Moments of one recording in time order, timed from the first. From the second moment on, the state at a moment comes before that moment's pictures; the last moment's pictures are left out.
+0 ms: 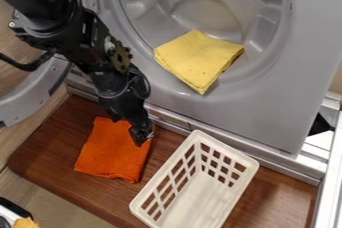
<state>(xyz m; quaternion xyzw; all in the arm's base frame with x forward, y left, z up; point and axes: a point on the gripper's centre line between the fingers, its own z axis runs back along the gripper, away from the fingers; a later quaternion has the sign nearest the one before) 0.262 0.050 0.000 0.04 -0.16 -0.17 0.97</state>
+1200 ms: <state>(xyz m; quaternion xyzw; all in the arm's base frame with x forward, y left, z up) 0.248 -0.026 -0.026 -0.02 -0.11 -0.09 0.99</state>
